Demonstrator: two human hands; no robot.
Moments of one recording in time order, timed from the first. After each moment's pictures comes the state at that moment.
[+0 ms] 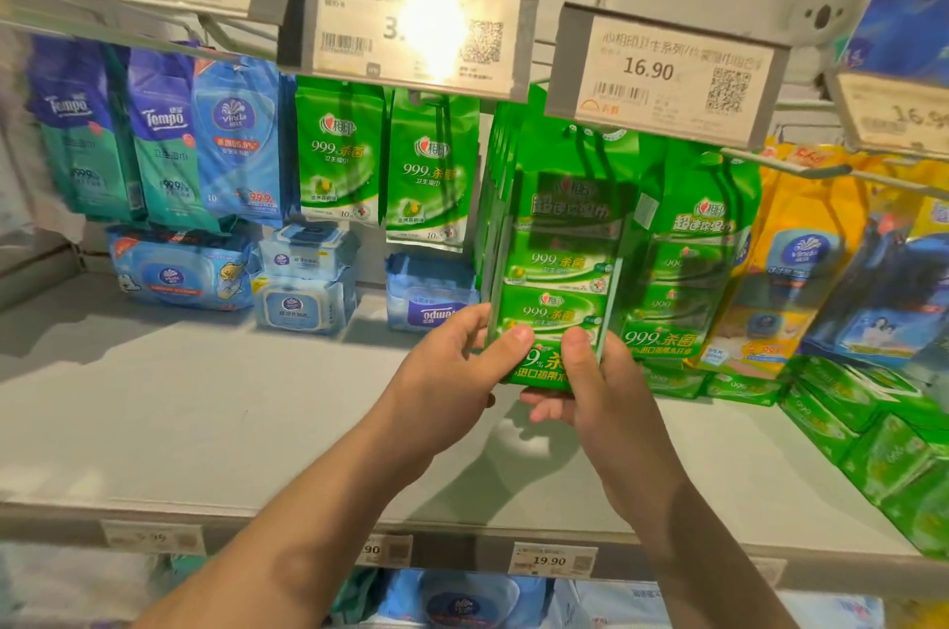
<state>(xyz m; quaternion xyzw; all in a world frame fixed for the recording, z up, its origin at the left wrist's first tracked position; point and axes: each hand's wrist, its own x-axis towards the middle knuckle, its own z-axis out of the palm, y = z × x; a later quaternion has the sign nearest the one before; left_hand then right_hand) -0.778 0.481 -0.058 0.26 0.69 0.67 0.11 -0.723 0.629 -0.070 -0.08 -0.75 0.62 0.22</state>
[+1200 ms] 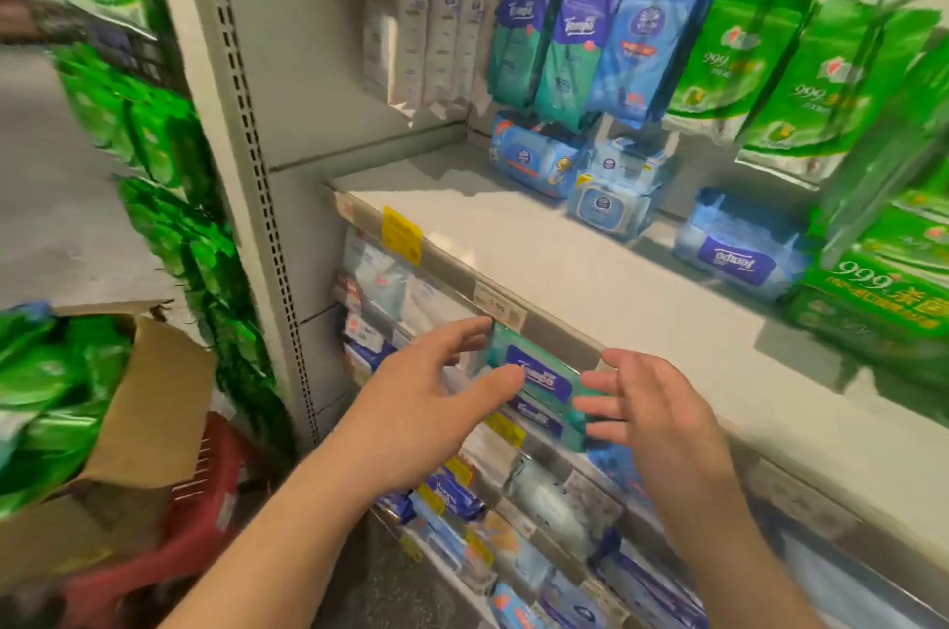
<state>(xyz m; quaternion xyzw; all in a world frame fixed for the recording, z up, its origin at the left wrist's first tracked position) -0.588 0.268 -0.137 -0.05 0.84 0.53 -0.06 -0.651 0.480 -0.147 0.02 -0.76 0.65 -0.02</state>
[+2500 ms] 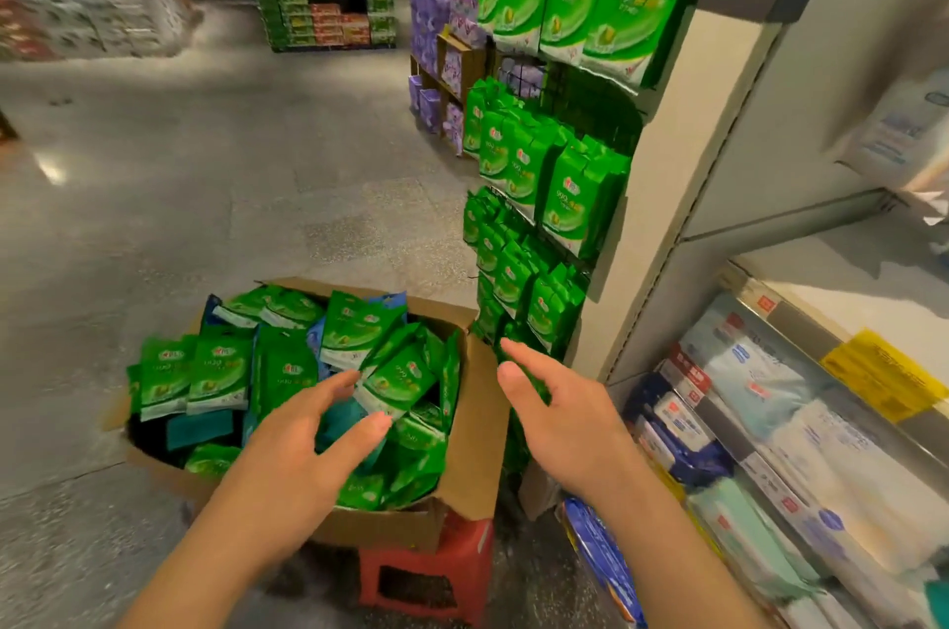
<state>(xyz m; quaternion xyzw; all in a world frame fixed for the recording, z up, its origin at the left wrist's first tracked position) -0.391 -0.140 -0.179 -0.41 0.81 0.40 -0.14 -0.605 0.003 -0.174 0.40 -0.80 0.39 -0.22</state>
